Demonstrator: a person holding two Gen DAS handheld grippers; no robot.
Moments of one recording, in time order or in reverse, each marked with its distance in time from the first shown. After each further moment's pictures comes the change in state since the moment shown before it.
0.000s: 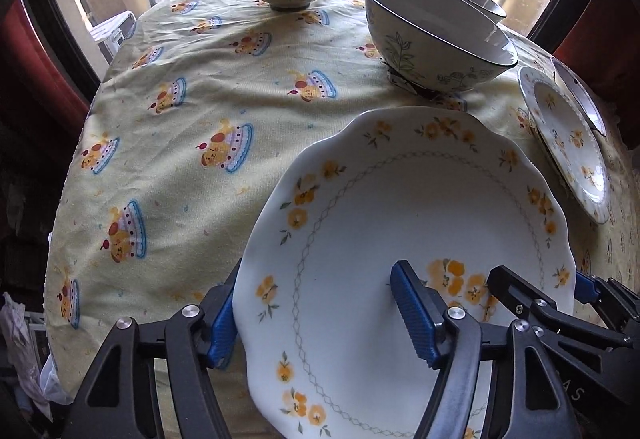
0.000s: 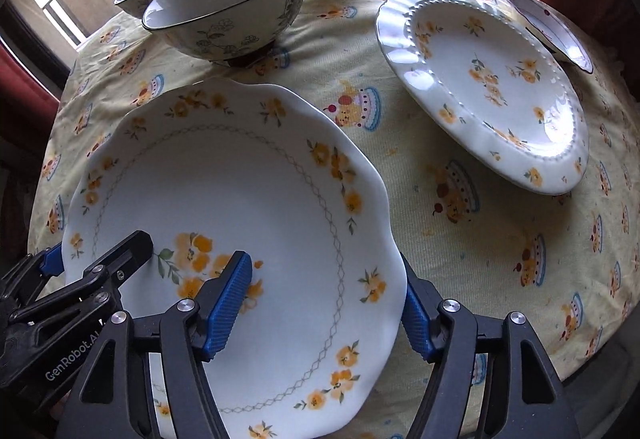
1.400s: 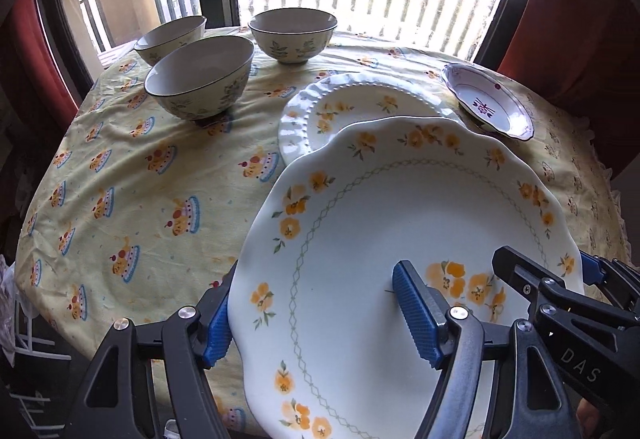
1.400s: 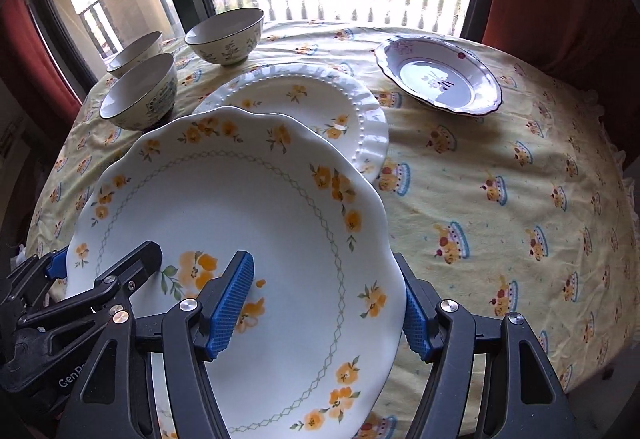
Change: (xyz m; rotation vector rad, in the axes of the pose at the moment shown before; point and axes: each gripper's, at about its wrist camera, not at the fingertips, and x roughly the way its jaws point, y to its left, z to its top) left arm -0.048 -0.247 -0.025 -0.069 -0.157 0.049; right arm -0.076 -0.230 0.005 -0.140 -0.172 0.068
